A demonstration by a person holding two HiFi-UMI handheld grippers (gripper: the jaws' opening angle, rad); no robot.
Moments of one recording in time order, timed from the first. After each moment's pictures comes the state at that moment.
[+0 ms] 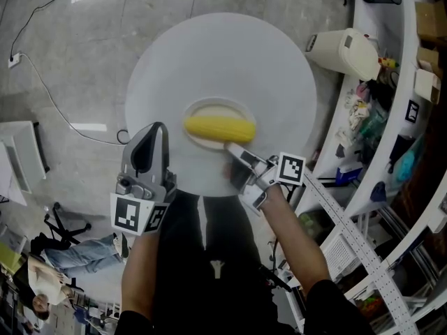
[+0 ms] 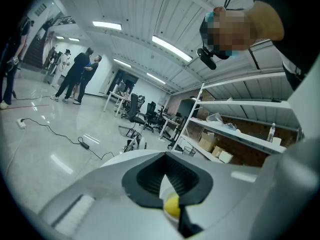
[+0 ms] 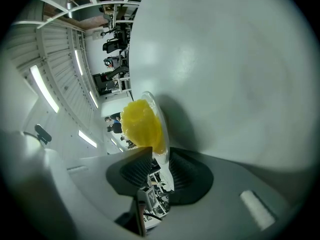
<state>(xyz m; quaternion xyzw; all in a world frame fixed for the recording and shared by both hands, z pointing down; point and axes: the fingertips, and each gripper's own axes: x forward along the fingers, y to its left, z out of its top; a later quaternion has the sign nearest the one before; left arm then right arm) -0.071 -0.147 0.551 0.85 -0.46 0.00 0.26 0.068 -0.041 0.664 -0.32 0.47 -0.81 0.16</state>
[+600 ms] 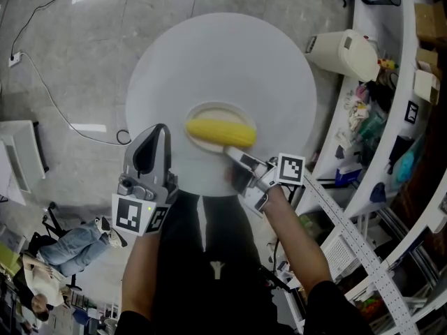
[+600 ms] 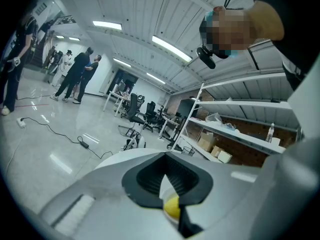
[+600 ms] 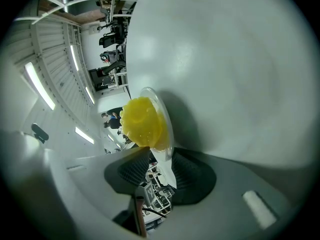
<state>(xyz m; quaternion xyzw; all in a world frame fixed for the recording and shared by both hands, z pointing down) -0.067 -0.140 0.550 0.85 -0.46 0.00 0.26 0.065 -0.027 0.663 -0.31 0.47 -0.82 0.13</state>
